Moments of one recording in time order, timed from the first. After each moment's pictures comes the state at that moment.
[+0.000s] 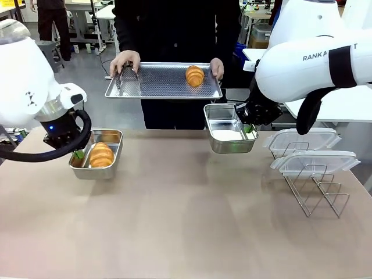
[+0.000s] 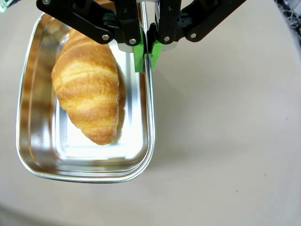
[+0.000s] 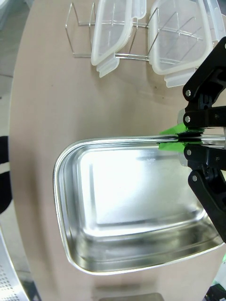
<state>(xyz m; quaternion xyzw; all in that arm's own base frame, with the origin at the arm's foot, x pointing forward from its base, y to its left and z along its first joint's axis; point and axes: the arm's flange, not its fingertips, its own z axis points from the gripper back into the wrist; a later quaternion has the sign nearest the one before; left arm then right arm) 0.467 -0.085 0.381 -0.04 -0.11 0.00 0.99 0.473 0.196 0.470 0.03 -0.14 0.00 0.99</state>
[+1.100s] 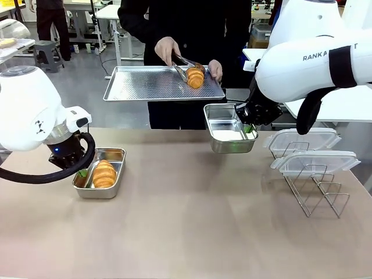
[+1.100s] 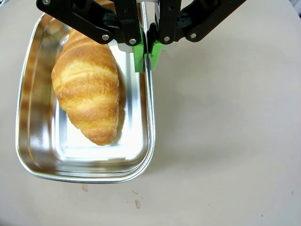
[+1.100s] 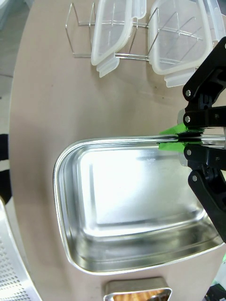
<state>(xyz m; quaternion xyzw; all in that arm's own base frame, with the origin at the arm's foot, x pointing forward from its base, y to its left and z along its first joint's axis) 0.455 -0.092 0.331 -0.04 -0.09 -0.02 0.99 0.473 0.196 0.470 0.03 -0.14 0.00 0.99</state>
